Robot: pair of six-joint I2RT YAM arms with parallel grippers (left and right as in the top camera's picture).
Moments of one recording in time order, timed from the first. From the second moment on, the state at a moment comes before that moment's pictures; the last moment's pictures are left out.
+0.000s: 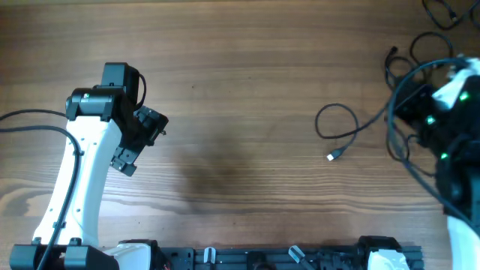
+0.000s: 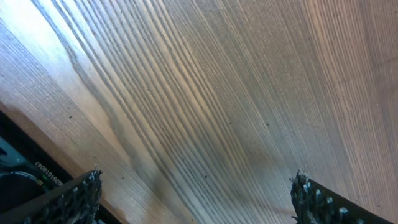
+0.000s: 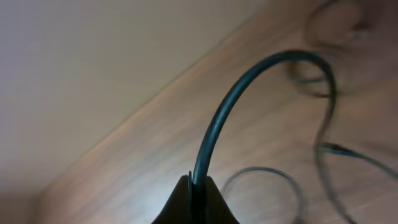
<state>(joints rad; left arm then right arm) -0.03 1.44 1.26 -1.34 -0.03 -1.07 -0.07 1.02 1.36 -0.92 -0.06 0.63</state>
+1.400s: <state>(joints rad) -0.03 1.44 1.26 -1.31 -0.03 -1.07 -0.43 1.76 1.38 -1.13 -0.27 0.25</state>
